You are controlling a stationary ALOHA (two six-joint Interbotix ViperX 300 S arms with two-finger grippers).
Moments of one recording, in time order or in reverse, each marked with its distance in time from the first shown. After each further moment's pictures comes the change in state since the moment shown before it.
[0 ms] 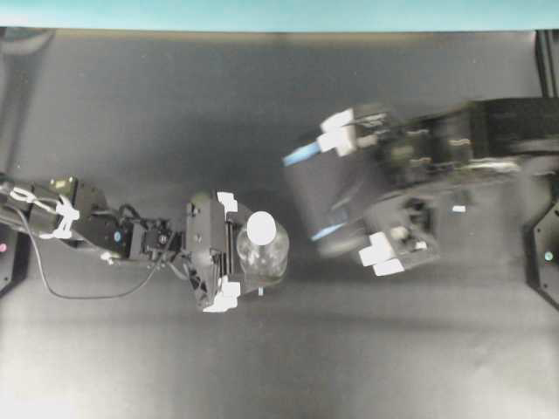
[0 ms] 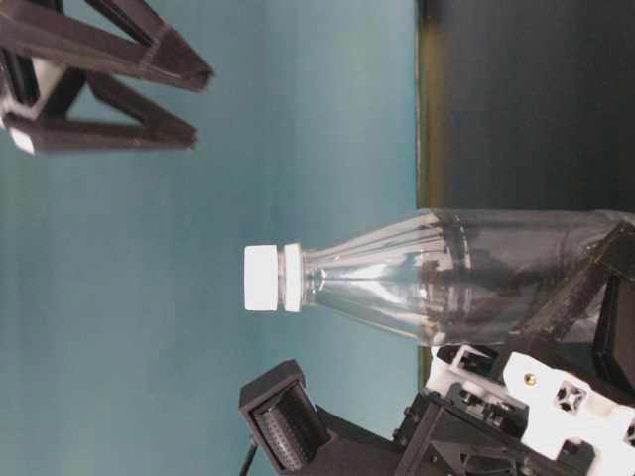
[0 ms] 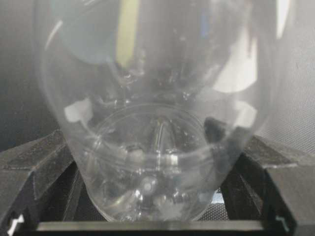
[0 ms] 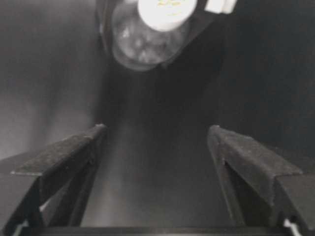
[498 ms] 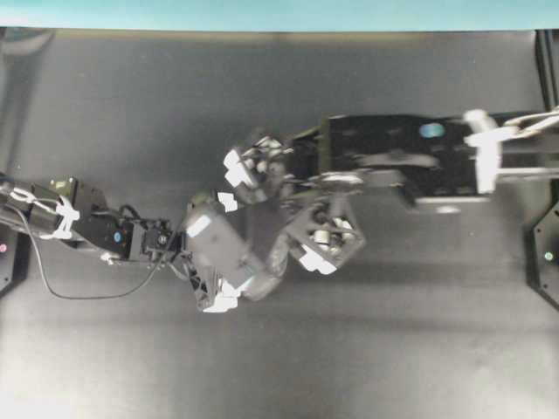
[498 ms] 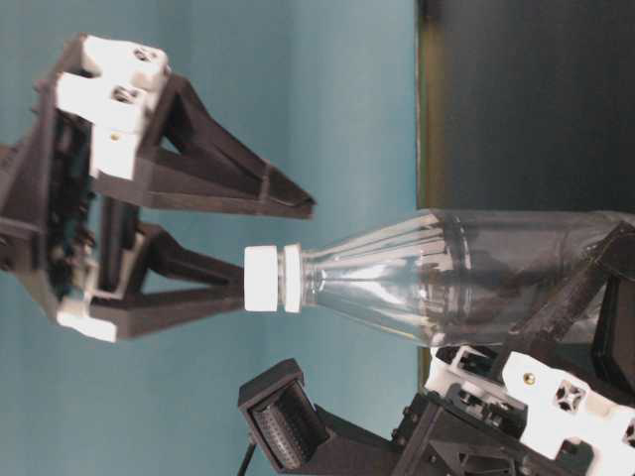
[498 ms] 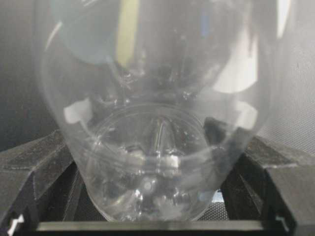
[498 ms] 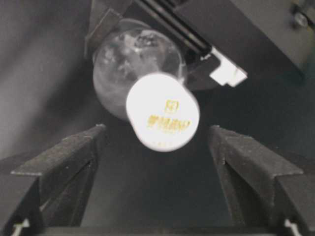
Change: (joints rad) left arm 0.000 0.002 0.003 0.000 -0.028 0.000; right arm 0.000 0.373 -0.364 0.002 0.215 -0.462
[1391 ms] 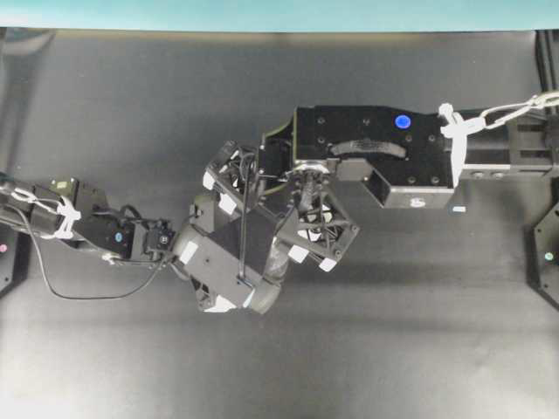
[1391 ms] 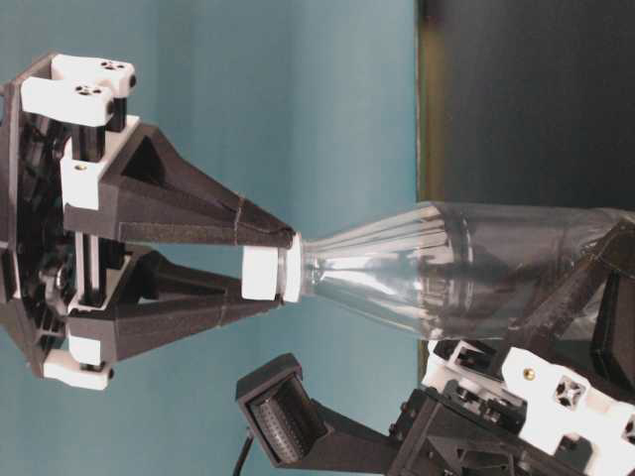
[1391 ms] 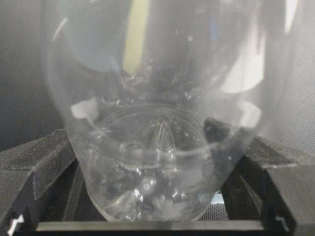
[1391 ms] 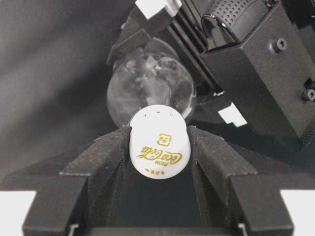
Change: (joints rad) left arm 0.002 0.000 -0.006 0.002 -0.012 0.002; right arm -0.014 0.130 -0.176 0.094 0.164 -0.285
